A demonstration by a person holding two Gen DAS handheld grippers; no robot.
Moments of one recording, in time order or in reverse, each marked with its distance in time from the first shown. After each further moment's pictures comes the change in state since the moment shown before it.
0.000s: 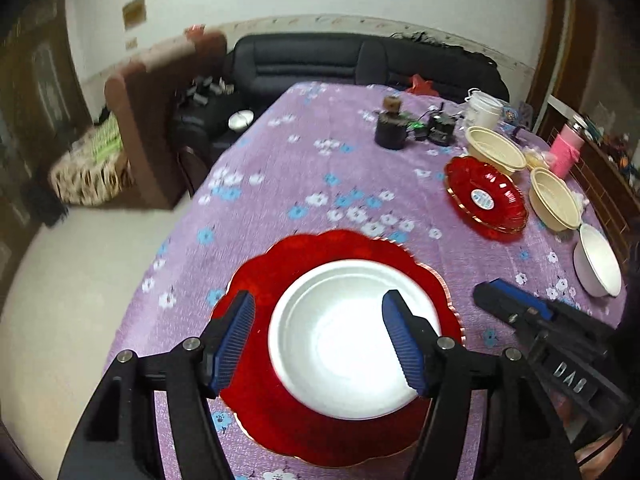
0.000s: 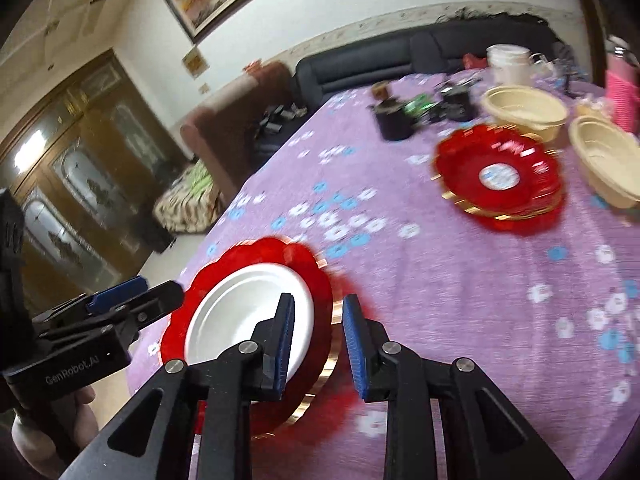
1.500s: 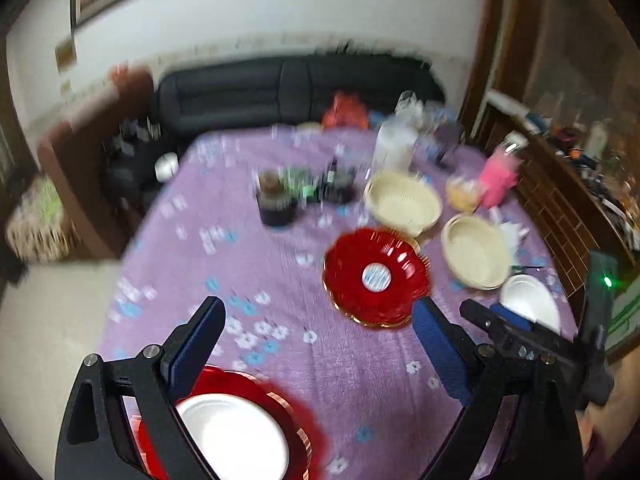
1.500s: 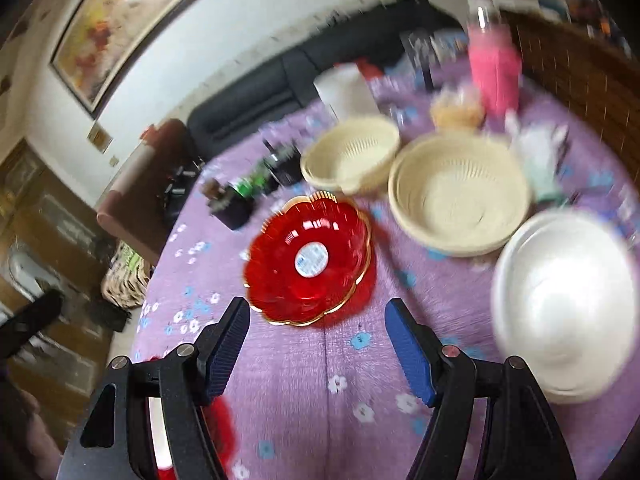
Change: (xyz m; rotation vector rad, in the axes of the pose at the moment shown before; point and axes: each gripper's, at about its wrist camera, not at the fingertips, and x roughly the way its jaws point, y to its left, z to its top) left arm 0.023 -0.126 0.136 0.101 0.036 -0.177; right arm -0.040 -0.168 0.090 0.332 -0.027 -0.185
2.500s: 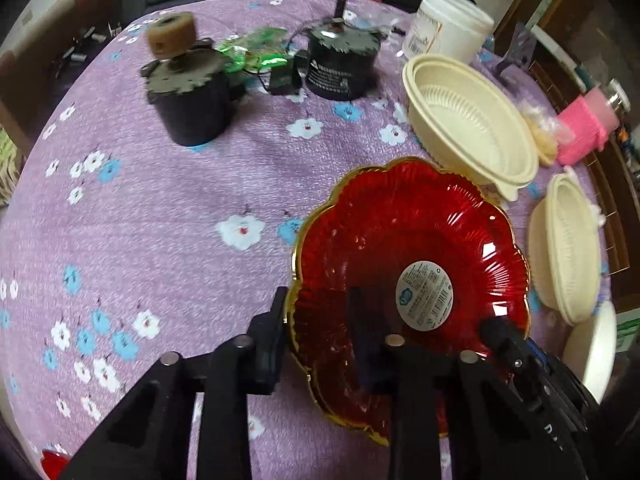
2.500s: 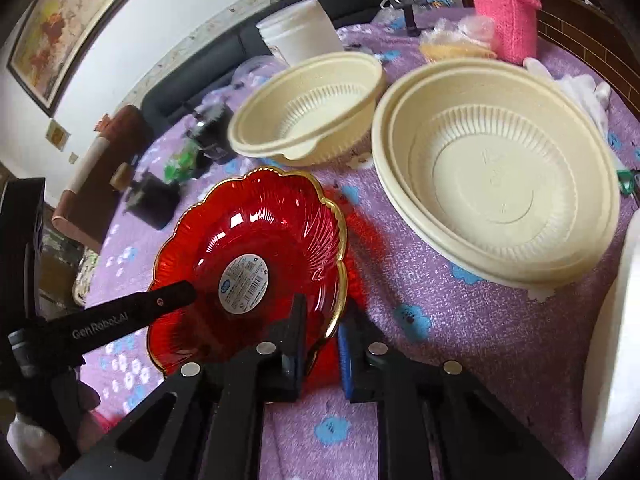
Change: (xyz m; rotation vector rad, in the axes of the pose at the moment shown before) left arm 0.216 -0.012 0.017 -0.065 0.339 -0.061; right arm 0.102 -0.023 0.020 0.031 0.061 -0.112
